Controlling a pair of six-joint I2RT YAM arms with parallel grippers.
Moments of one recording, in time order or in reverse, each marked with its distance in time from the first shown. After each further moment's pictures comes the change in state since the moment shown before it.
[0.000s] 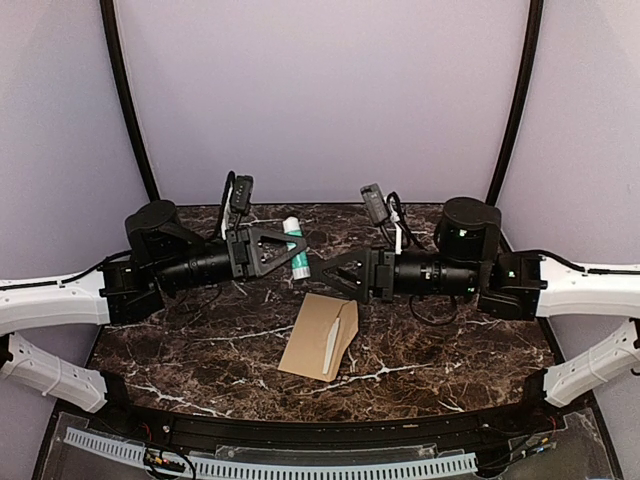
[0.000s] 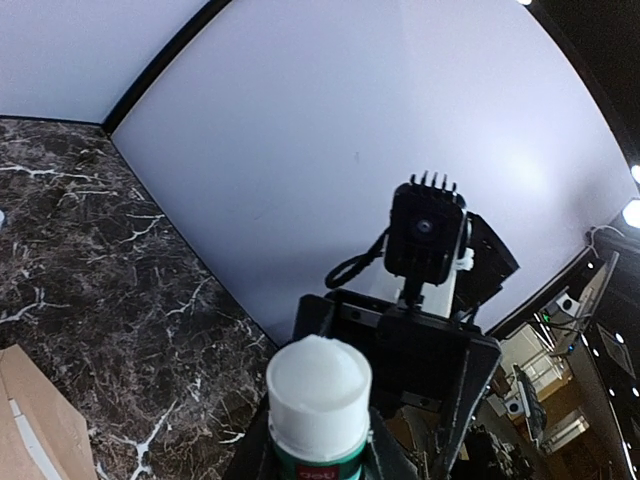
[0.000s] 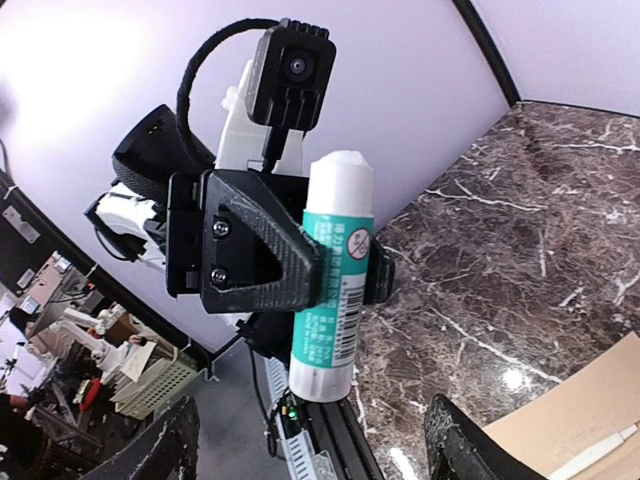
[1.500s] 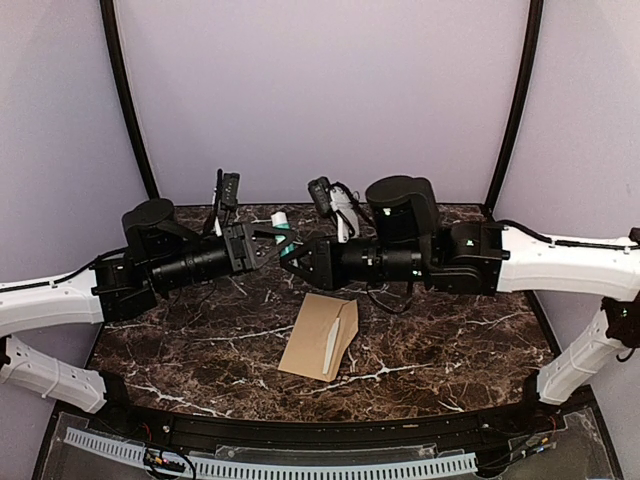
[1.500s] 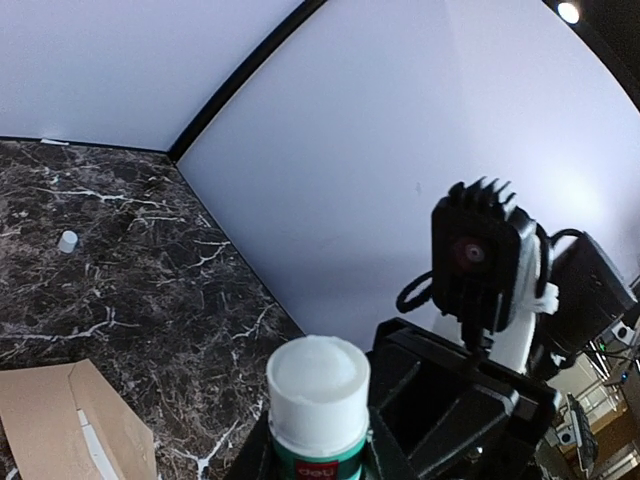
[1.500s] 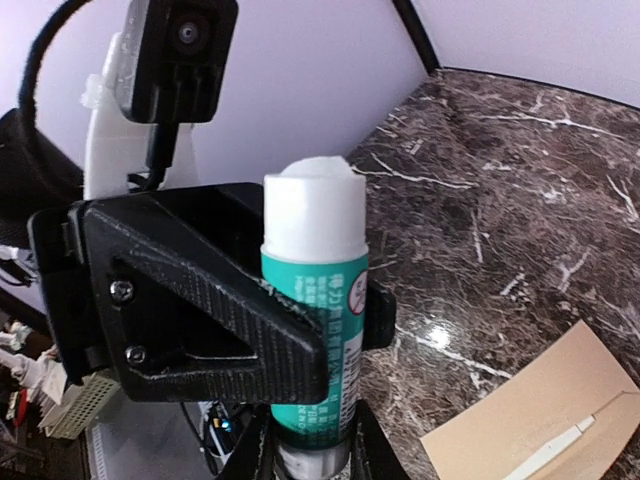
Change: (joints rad) left arm 0.011 -0.037 0.003 -0.065 -0.089 0.077; right arm 0.061 0.238 0.310 -0.241 0.166 -0.036
